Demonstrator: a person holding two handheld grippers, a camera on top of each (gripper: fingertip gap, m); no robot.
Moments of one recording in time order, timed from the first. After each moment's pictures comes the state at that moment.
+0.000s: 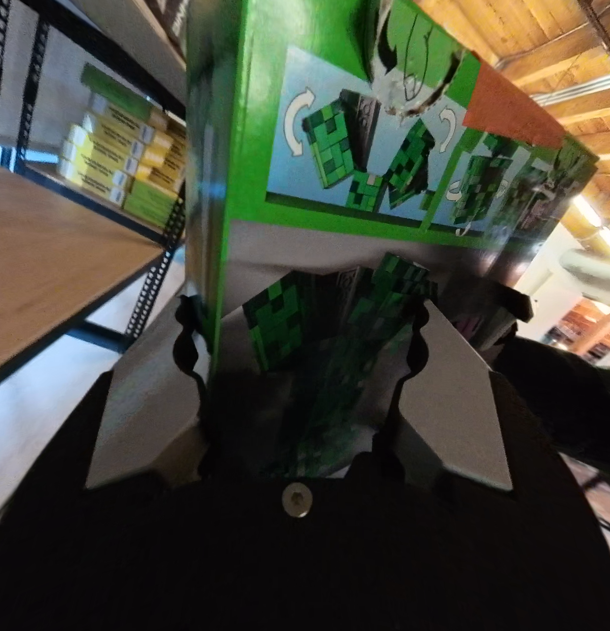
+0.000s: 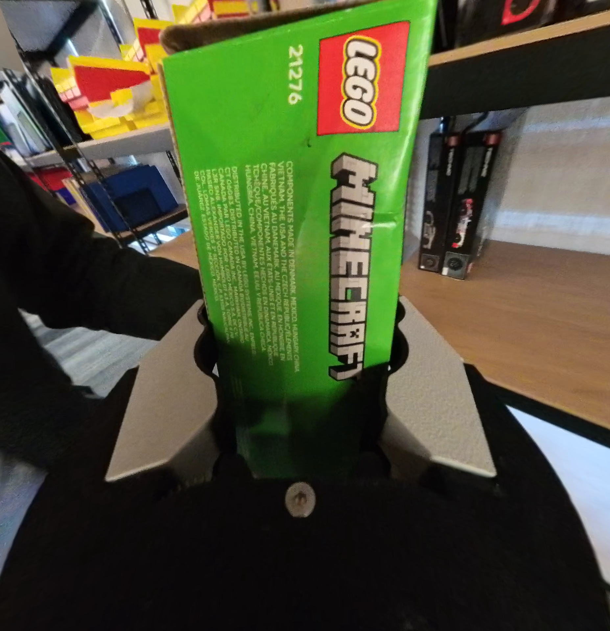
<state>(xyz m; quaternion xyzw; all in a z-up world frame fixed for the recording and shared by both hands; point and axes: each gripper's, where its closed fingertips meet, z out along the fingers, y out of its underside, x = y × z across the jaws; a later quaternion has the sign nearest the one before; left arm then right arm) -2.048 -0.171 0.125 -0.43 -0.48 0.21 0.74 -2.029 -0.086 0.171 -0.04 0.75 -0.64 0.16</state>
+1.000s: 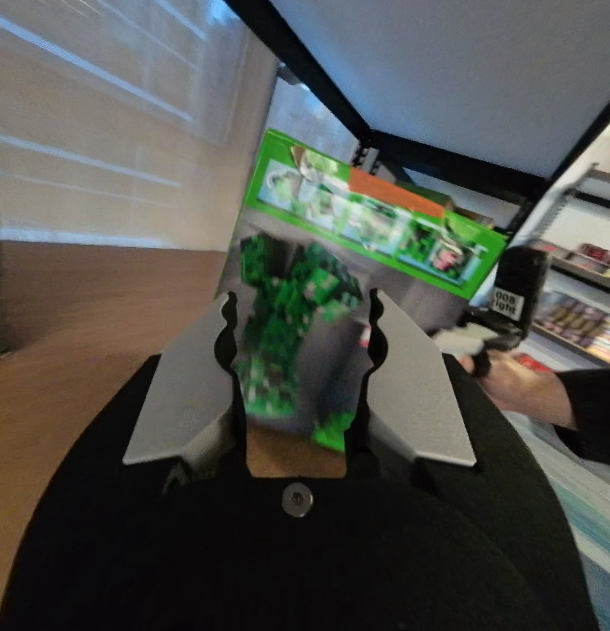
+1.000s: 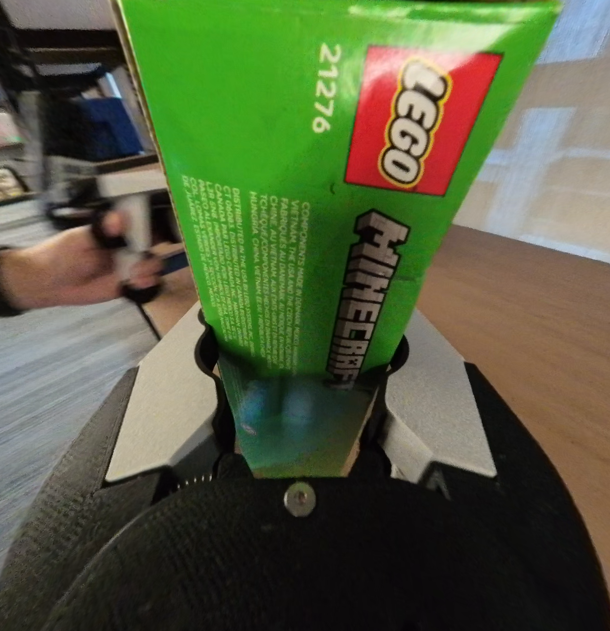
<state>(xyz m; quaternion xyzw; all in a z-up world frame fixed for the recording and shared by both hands) -2.247 -0.480 -0.066 -0.29 -0.60 0.50 0.56 -2.368 -0.406 -0.097 -0.15 0.73 -0.64 0.18</state>
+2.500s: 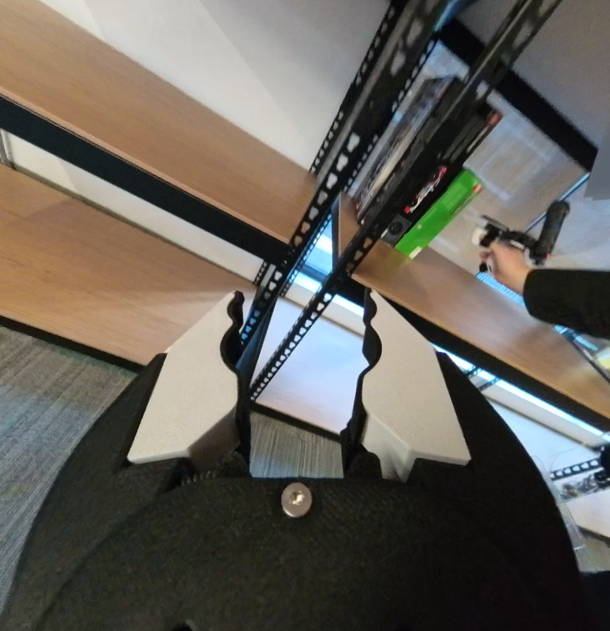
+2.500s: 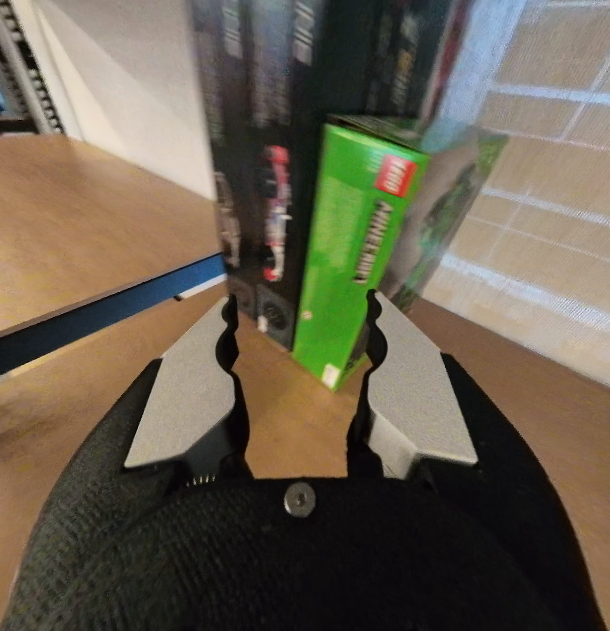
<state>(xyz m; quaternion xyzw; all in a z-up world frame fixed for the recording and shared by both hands) -1.694 -0.219 -0.109 0.05 -0.75 0.60 0.27 -2.288 -0.610 -0.068 -0.14 0.74 -0.66 0.05</state>
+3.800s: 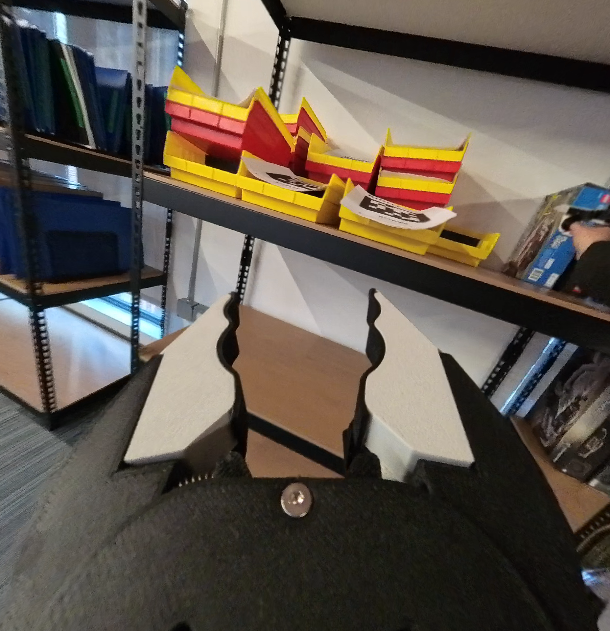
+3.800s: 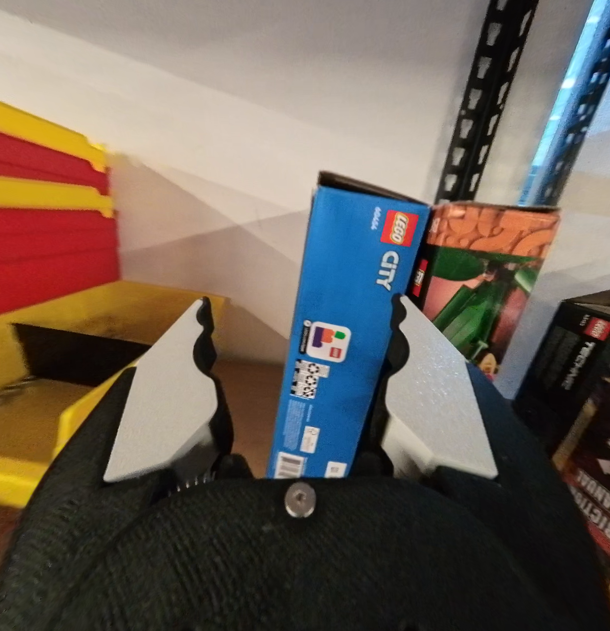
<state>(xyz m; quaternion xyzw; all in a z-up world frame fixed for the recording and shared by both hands) -1.143 -0.392 0.255 0.08 -0.64 0.76 0.10 -1.834 -0.930 0.464 0.05 0.62 -0.77 -0.17</state>
